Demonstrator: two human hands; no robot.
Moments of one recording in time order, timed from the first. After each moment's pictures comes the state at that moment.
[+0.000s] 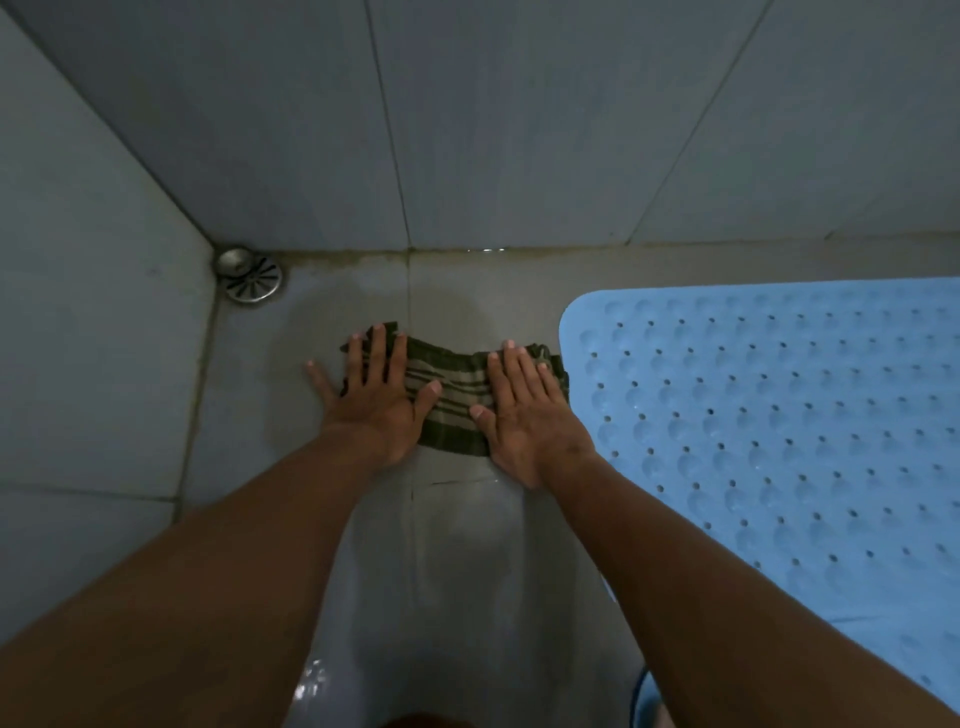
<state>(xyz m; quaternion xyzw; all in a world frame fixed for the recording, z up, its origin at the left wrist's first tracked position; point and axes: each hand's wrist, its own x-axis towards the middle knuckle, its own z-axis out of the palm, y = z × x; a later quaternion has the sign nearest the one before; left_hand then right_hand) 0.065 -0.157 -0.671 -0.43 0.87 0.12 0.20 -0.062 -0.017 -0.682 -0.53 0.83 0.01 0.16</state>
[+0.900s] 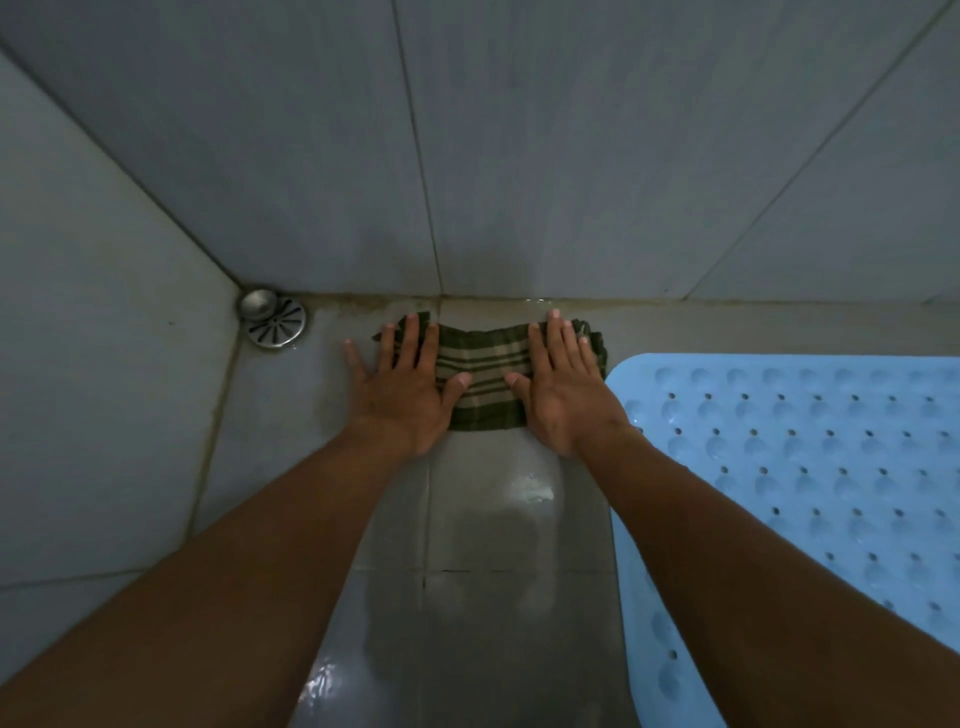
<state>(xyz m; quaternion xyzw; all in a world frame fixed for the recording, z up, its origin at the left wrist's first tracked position) 0.010 -0.220 -0.671 -0.42 0.89 0.09 0.17 -0.145 -0.098 -0.679 -0.52 0.83 -0.01 0.18</state>
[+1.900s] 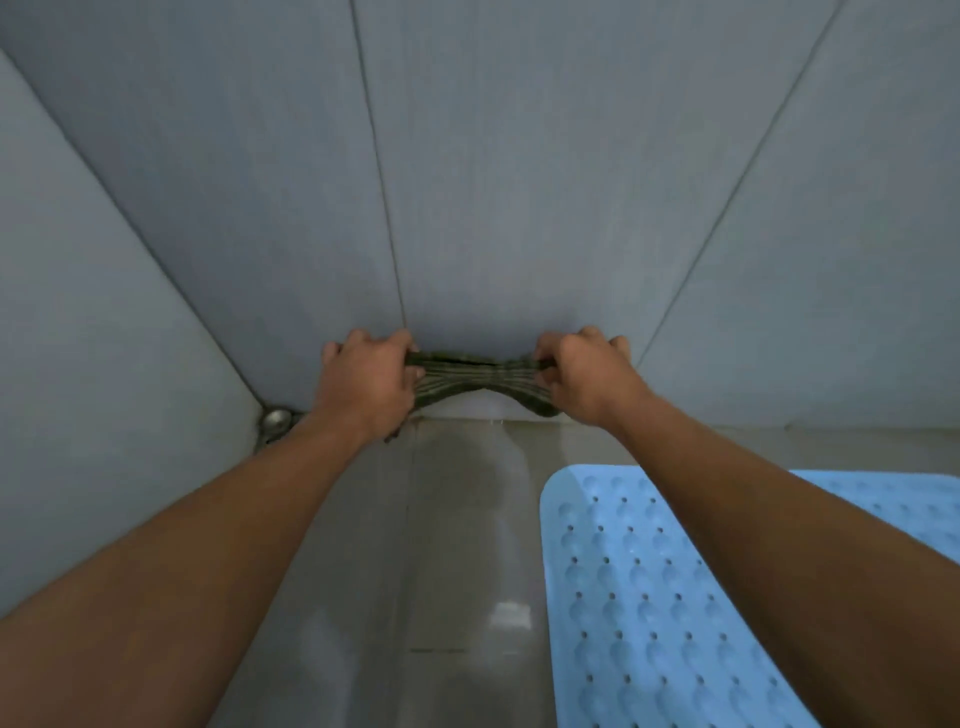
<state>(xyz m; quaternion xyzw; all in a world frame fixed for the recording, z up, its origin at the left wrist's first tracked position) -0.017 -0.240 -0.490 -0.39 0.91 0.07 -0.13 -0.223 -0.104 -0.482 -0.52 0.84 -0.09 0.06</state>
